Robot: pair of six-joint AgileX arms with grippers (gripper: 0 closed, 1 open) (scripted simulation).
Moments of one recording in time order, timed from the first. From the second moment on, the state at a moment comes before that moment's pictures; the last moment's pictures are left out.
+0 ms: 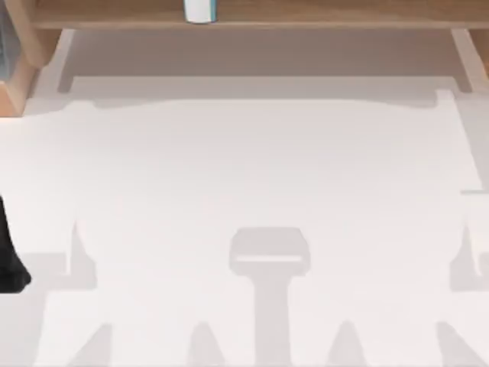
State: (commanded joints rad) left arm 0.00 0.00 0.00 0.00 0.00 0.00; right arm 0.00 0.00 0.00 0.00 0.00 0.00
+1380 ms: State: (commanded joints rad) left arm 0.00 0.00 0.00 0.00 0.00 0.00; right arm -0.36 1.59 1.59 -0.93 0.02 0.02
